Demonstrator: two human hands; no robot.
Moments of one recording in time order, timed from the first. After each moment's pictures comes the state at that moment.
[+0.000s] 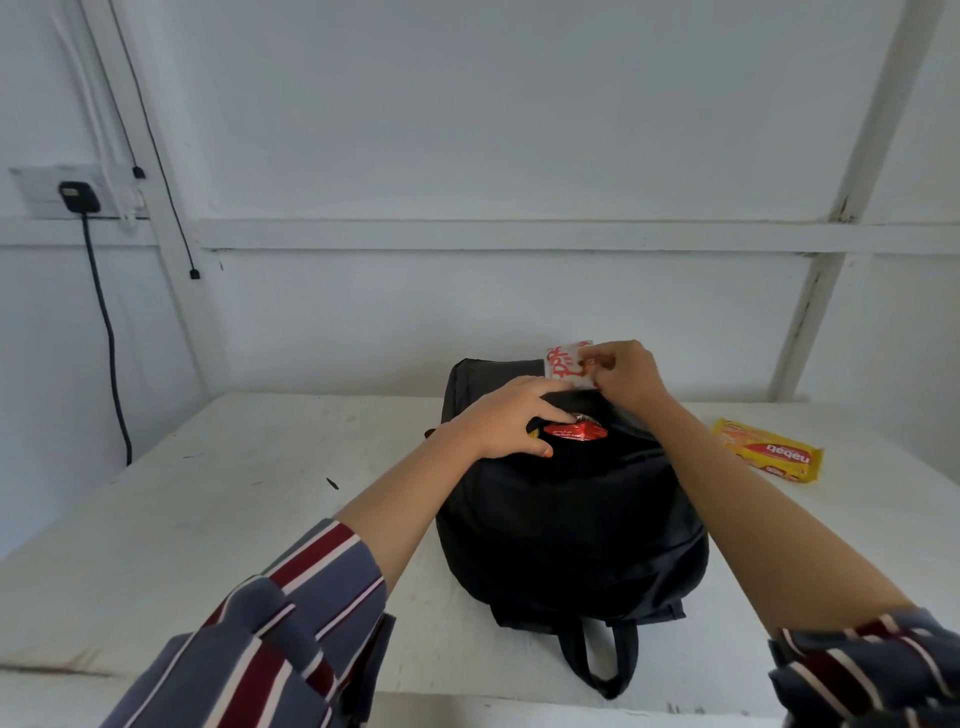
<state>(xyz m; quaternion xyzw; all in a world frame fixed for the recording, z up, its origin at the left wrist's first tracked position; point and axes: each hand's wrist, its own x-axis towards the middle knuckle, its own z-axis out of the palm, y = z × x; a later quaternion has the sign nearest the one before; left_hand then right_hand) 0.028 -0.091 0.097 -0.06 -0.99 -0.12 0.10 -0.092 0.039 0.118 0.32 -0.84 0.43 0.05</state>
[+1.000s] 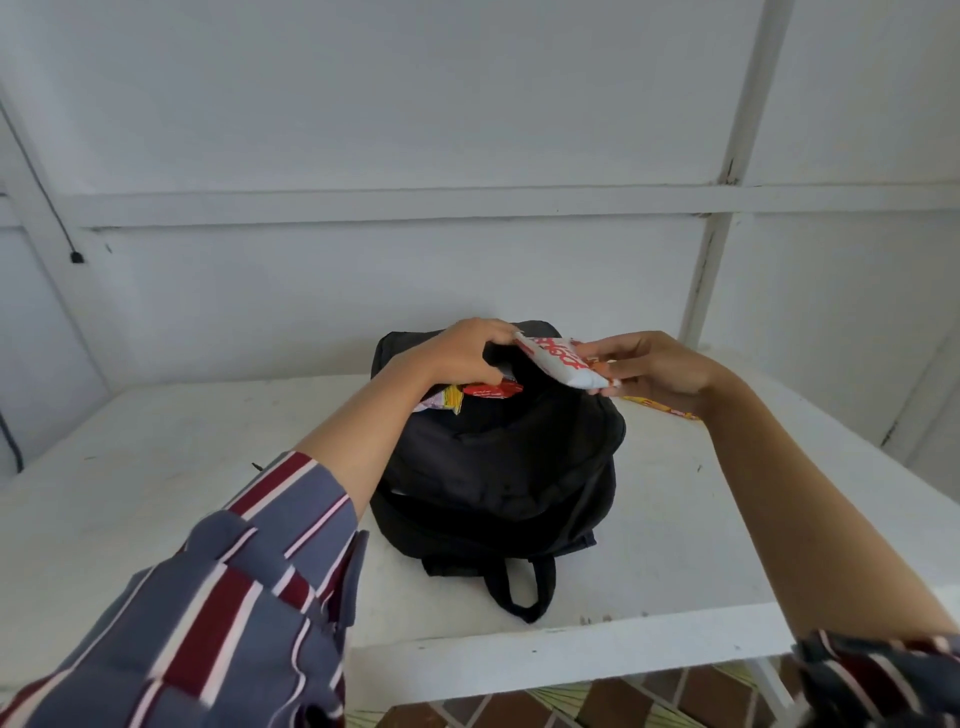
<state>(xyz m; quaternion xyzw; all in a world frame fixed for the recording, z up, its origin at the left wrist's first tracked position) 0.006 -0.057 0.132 -0.05 -0.97 -0.24 0.07 -0.090 0.176 0.125 0.33 -0.67 0.59 -0.31</state>
